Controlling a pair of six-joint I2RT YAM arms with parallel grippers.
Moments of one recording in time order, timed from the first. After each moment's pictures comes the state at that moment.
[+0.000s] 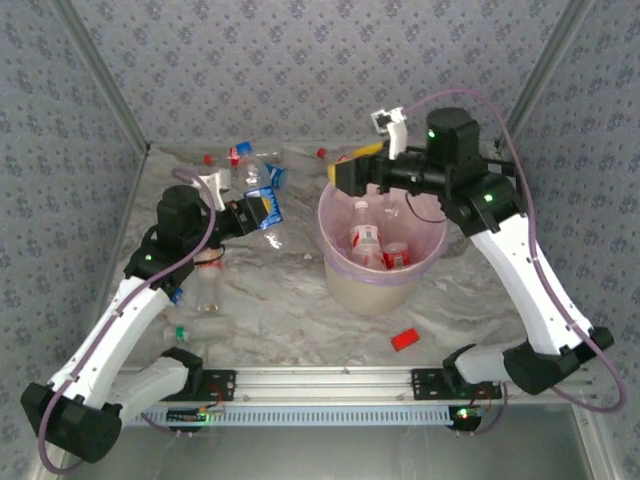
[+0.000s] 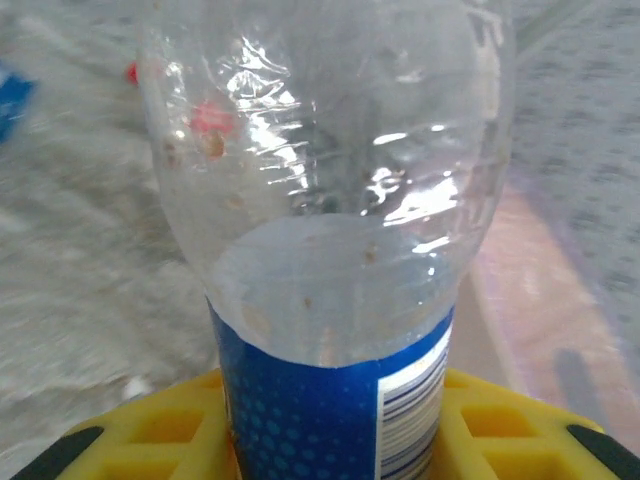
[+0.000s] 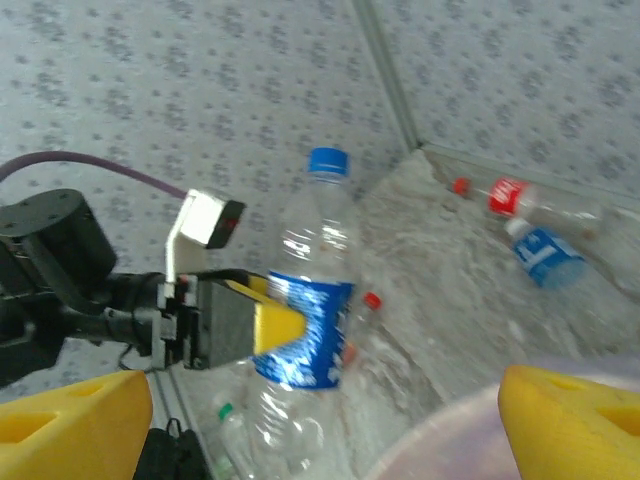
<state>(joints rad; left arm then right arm) -0.40 0.97 0.97 -0.30 0.39 -0.71 0.54 1.36 1.76 -0.68 -0.55 0.27</state>
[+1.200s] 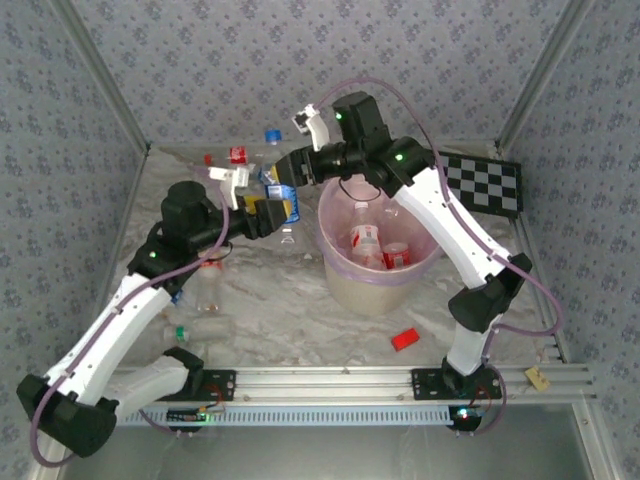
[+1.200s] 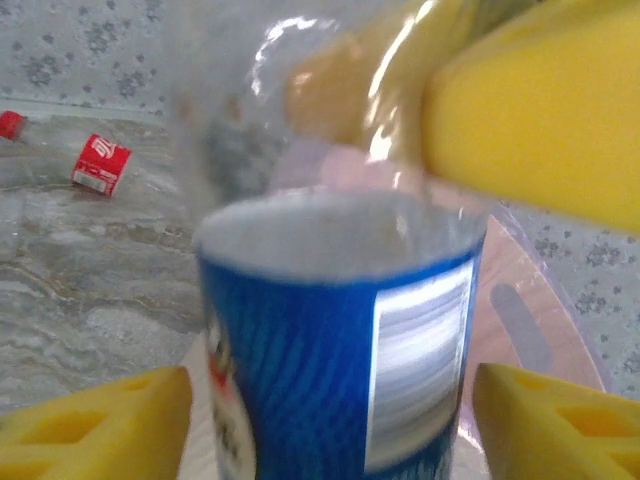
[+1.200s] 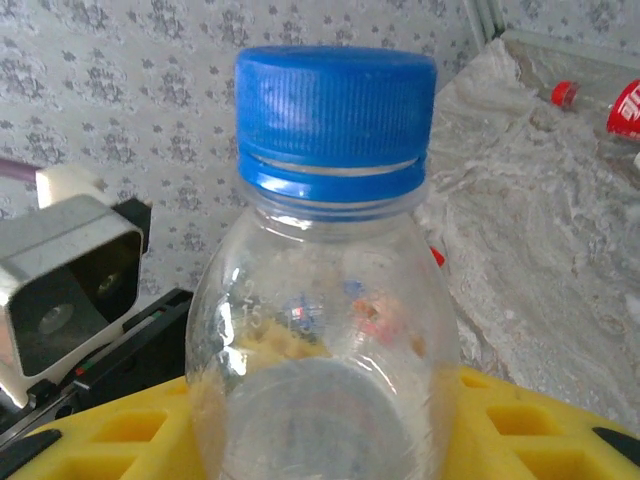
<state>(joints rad) -0.49 0.98 1.02 -0.28 0.43 -0.56 0.68 1.78 2.11 -0.80 -0.57 0.30</state>
